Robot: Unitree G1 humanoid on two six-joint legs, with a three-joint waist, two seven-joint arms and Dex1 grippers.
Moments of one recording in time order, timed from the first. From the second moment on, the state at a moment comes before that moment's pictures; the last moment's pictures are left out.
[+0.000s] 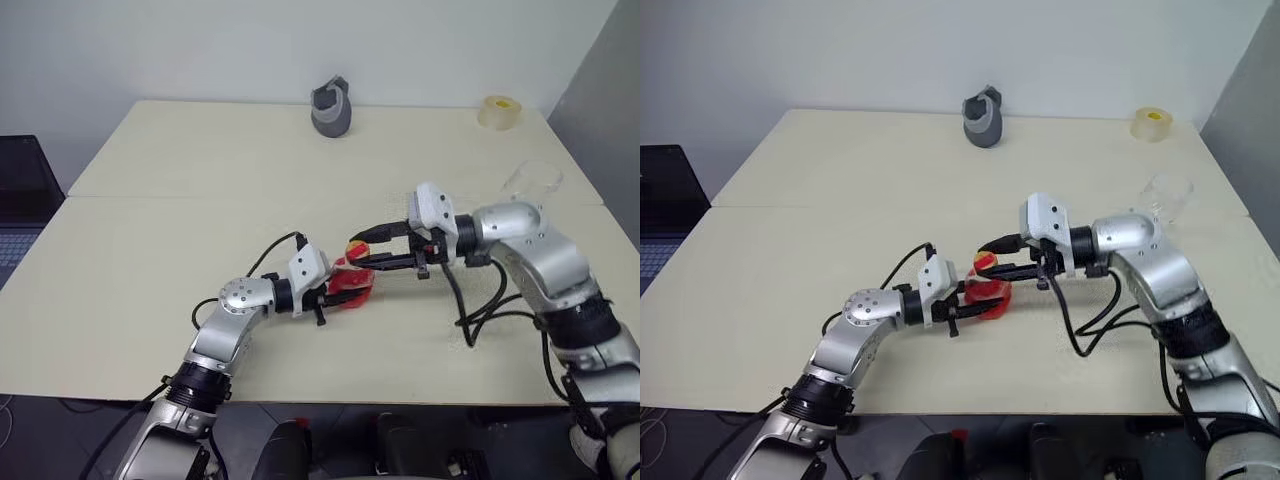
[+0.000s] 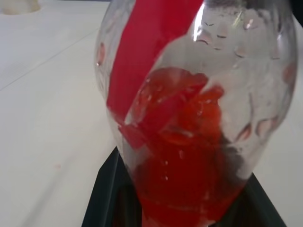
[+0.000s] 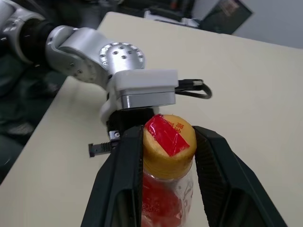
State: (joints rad) left arm -0.40 0.37 -0.24 0.09 -0.20 0.12 -0.99; right arm -0.78 -0.63 0.30 -0.04 0.41 0.34 1.25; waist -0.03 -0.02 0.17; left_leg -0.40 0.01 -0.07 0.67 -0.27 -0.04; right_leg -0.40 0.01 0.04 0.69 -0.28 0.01
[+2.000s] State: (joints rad) left arm -0.44 0.21 -0.21 0.17 -0.14 0.11 -0.78; right arm -0.35 -0.35 0.16 -0.66 0.34 0.72 0.36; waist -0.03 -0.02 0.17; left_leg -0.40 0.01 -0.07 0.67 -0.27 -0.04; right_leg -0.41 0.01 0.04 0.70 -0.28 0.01
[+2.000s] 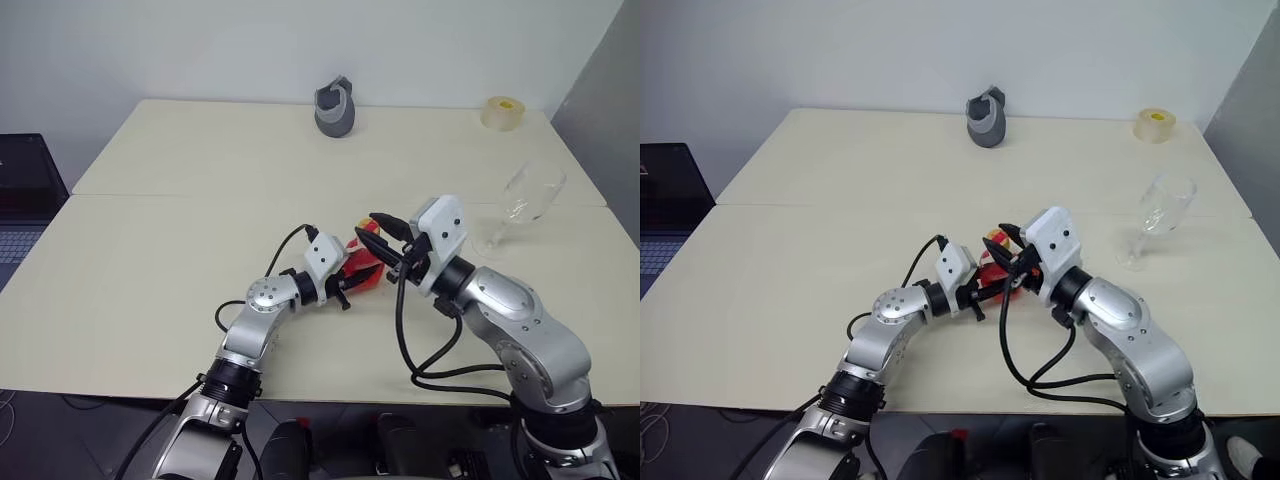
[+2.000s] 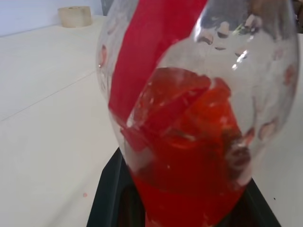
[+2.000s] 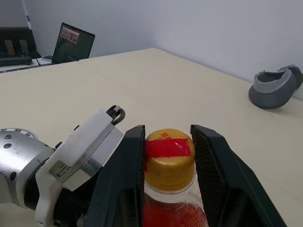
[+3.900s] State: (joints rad) left arm -0.52 0.23 -0.22 0.25 -0.14 0.09 -0.86; right arm -0.39 -0.51 0.04 -0.54 0.38 0.63 0.52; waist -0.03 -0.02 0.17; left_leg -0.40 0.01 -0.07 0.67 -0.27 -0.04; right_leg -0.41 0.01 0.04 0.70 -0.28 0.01
